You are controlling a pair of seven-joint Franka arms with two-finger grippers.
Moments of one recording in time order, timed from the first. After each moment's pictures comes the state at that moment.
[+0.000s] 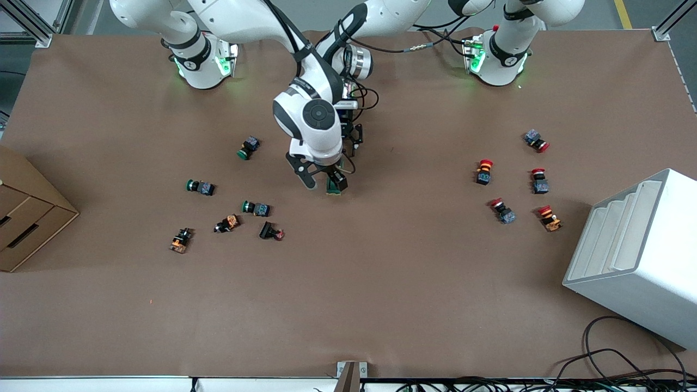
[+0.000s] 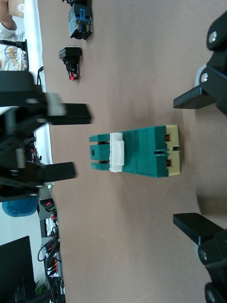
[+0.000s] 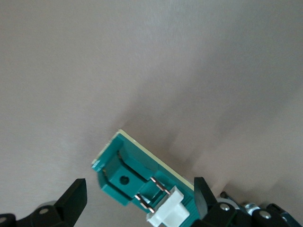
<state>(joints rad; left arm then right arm) -1.09 0.86 -0.30 -1.89 1.81 1.83 -2.59 0.87 0.57 -0.06 -1.83 0.05 2.37 1.71</state>
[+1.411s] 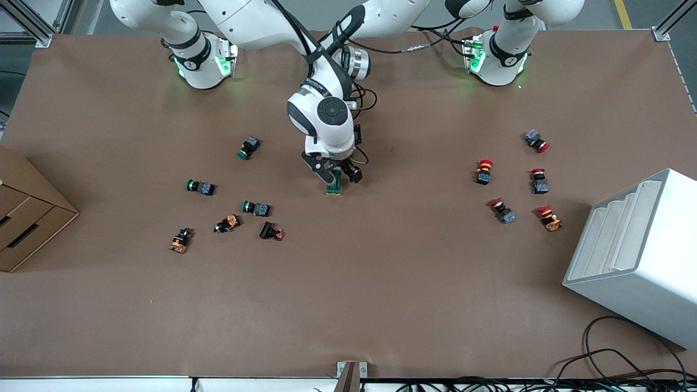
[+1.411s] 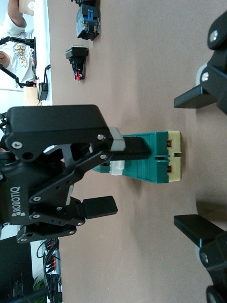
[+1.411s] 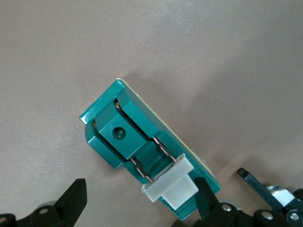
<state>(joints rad) -1.10 0.89 -0.30 -1.86 1.81 1.81 -2.62 0.87 0.62 0.00 -1.83 0.05 2.46 1.65</state>
